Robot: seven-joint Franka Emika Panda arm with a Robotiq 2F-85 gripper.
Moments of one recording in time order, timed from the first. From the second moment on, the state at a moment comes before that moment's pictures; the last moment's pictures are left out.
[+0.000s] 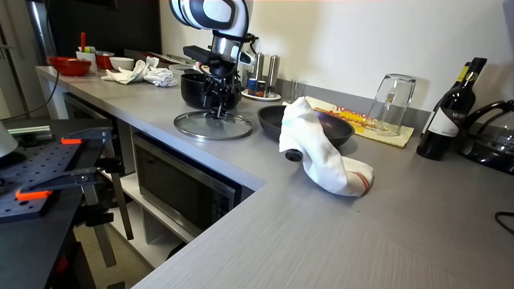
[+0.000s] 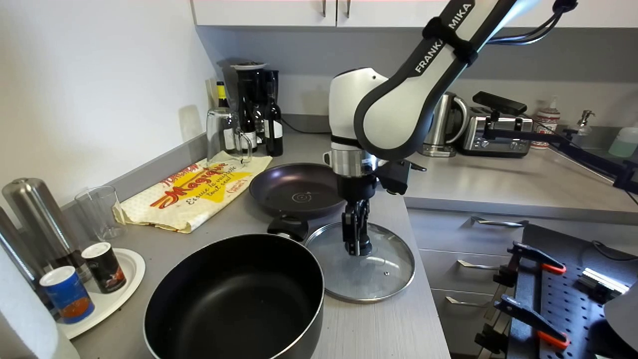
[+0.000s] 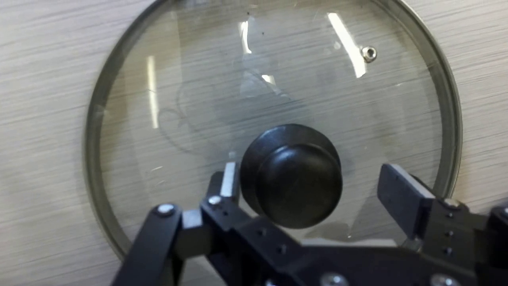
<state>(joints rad) 0.09 0.36 0.16 -2.25 0.01 2.49 -0.09</state>
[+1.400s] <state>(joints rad) 0.08 0.20 0.16 -2.37 0.01 2.48 -0.10</state>
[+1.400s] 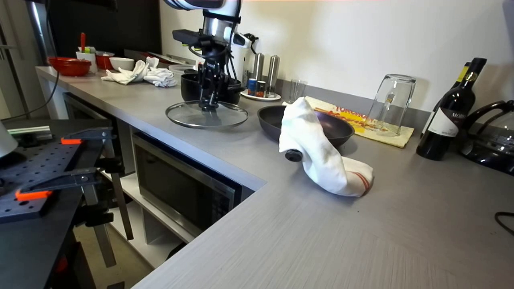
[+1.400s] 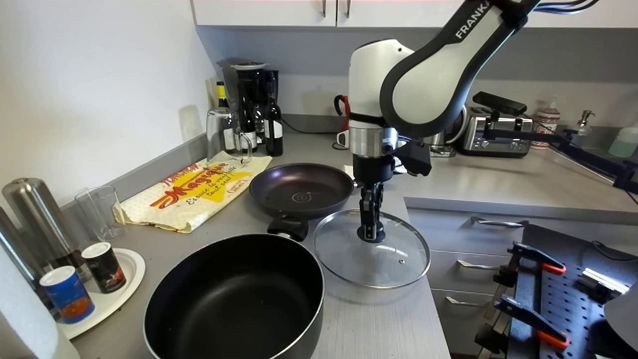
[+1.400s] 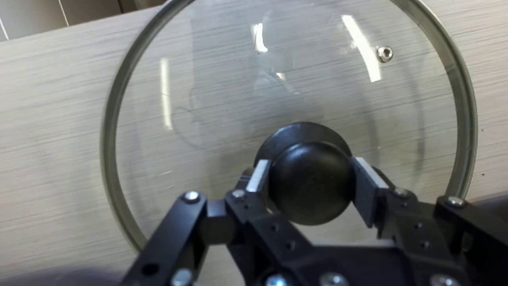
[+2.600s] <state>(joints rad) 0.12 -0.06 0.16 -2.37 -0.08 2.28 -0.07</state>
